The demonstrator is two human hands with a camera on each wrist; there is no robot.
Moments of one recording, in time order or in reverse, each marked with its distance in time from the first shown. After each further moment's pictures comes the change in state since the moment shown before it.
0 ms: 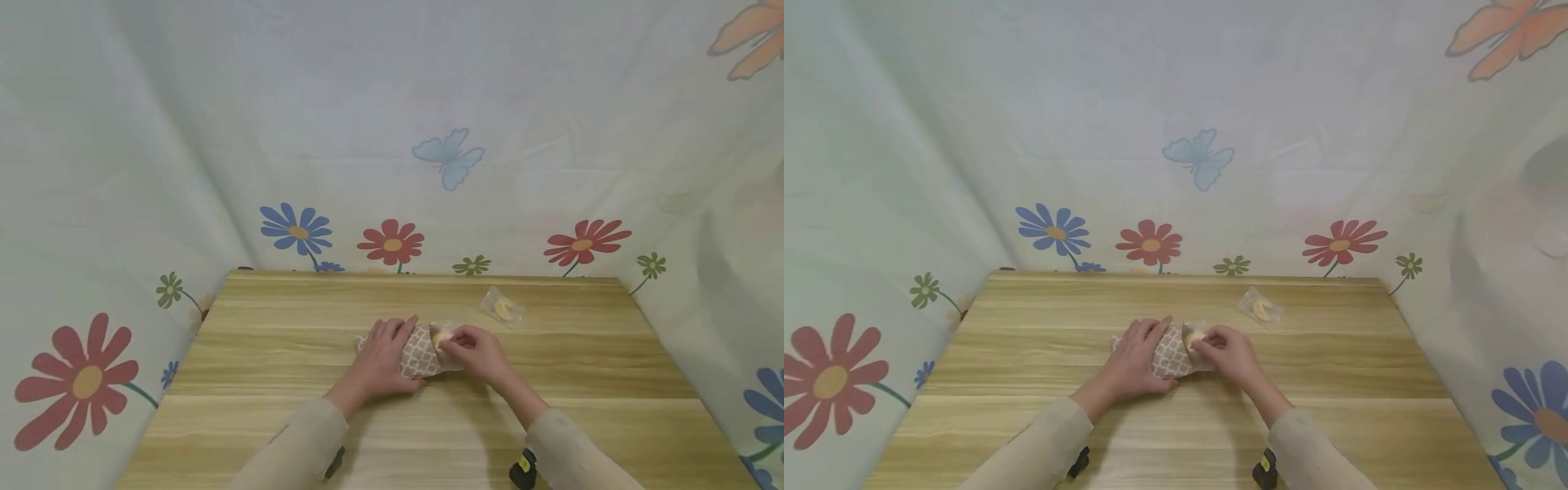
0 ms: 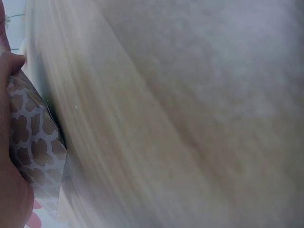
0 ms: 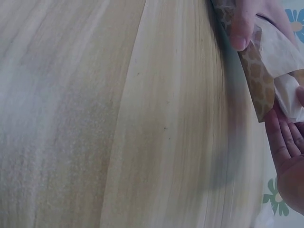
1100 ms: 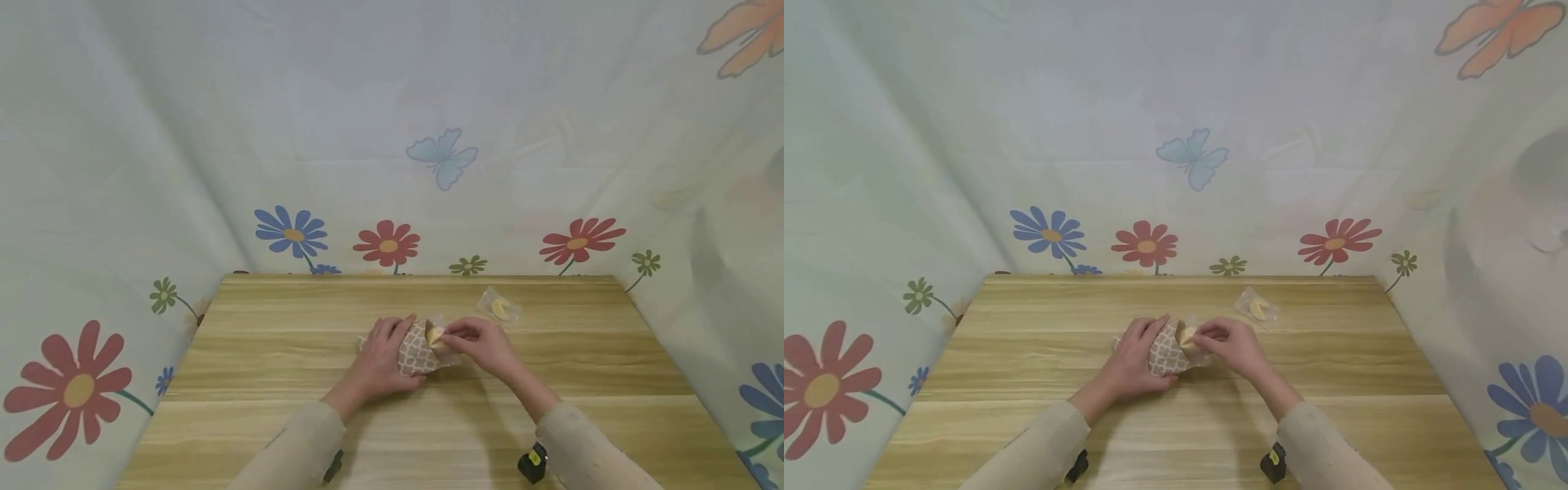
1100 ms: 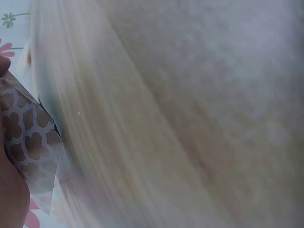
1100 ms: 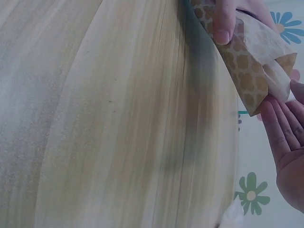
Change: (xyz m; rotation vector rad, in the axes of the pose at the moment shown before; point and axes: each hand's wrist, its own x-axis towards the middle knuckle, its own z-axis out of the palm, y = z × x) left_hand 0.001 0.002 0.000 -0.112 0.114 0.022; right_hand 0.000 -0.020 -0.026 0.017 -0.082 -0.101
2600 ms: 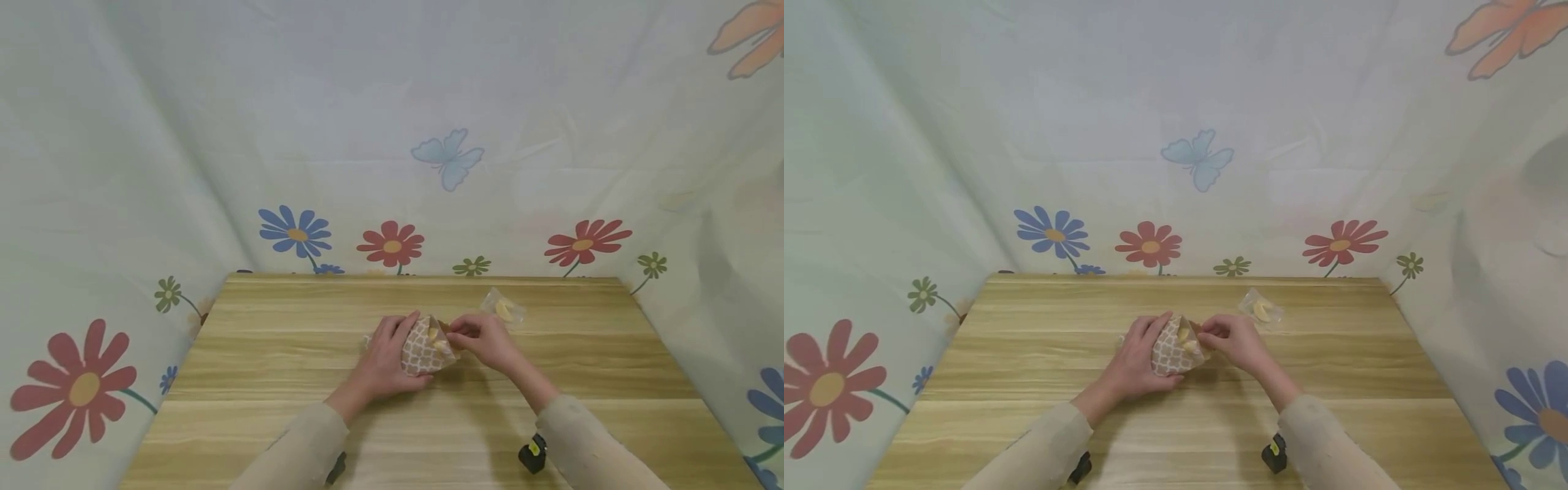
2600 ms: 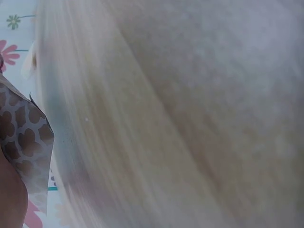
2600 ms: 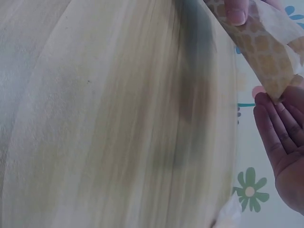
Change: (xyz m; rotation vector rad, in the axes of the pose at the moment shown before) left_hand 0.001 0.006 -0.004 -0.058 0.058 0.006; right_hand 0.015 0.002 -0.005 -0.167 -0.039 -0.120
